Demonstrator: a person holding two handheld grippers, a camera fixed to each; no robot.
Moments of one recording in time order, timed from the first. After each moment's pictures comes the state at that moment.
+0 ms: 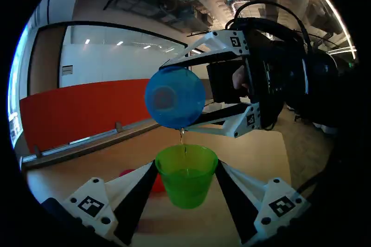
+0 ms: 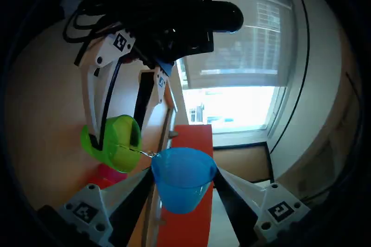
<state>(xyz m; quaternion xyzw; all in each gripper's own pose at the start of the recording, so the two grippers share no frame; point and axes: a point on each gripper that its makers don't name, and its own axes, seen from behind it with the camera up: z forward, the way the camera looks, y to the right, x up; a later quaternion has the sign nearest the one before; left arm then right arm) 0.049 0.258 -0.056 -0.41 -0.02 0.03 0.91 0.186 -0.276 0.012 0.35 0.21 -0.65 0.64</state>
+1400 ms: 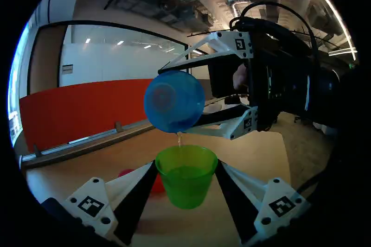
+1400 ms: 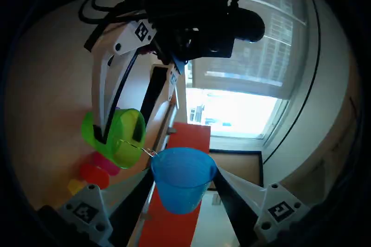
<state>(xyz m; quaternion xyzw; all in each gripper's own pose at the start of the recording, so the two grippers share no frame) 0.050 0.259 -0.055 -0.41 -0.02 0.03 0.91 0.181 -0.280 -0.009 0.33 0.22 -0.70 0.59</state>
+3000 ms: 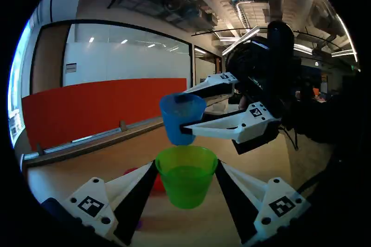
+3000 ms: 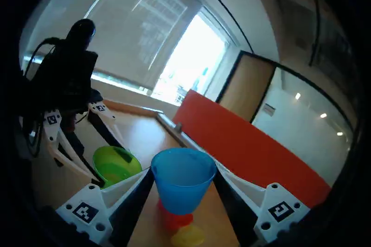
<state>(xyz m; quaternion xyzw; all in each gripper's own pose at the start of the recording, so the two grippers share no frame) 0.054 0.244 -0.055 -0.39 -0.03 0.02 0.92 0.140 -0.238 -0.005 0.37 -0.01 -0.24 0.90</state>
